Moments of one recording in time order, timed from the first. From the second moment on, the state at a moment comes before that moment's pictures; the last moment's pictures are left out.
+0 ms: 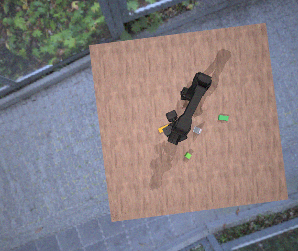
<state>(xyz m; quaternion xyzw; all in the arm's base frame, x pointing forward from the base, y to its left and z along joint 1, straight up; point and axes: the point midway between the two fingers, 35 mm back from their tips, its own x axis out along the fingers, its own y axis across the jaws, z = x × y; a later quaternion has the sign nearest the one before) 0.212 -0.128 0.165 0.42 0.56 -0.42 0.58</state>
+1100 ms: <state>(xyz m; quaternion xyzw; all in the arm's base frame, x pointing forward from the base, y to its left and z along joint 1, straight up) 0.210 -0.128 0.055 0.42 0.56 -0.42 0.58</state>
